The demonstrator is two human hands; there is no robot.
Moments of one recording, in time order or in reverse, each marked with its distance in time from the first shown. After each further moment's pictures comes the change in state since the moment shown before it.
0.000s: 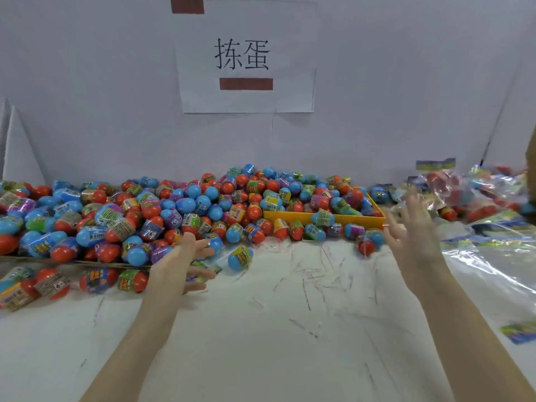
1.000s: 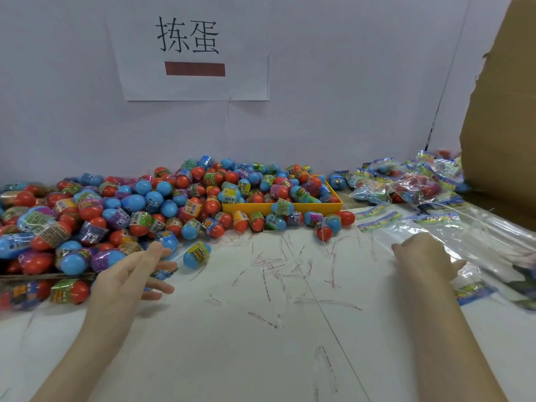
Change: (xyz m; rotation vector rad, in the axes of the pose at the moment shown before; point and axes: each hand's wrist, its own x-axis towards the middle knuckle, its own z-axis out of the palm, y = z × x) left_hand 0.000 -0.011 0.000 0.105 -0.077 0.111; right_hand 0.031 0.015 -0.093 -1.464 0.457 0.284
